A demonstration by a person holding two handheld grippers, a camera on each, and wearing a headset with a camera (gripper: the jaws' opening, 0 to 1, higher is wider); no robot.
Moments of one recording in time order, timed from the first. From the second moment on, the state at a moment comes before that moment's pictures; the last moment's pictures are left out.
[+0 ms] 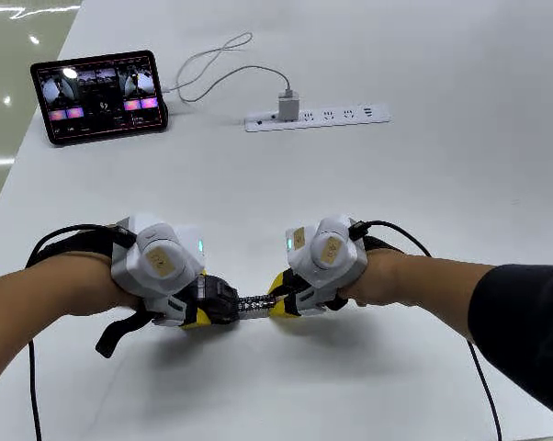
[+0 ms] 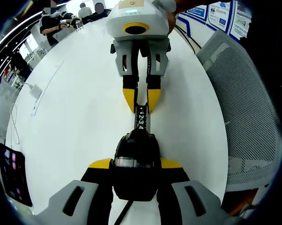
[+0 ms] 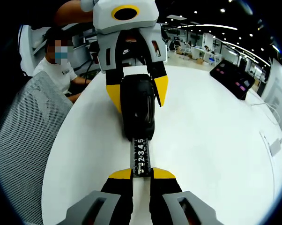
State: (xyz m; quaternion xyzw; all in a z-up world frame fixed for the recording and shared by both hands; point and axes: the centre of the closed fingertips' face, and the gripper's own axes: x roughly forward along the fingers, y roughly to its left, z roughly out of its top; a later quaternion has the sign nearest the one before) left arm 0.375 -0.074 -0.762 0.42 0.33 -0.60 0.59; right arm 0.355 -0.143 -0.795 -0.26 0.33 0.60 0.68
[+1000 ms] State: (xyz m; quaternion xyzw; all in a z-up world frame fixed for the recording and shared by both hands) left arm 0.375 -0.074 -0.762 0.41 0.33 -0.61 0.59; right arm 0.354 -0.161 -0.794 -0.26 0.34 0.59 0.69
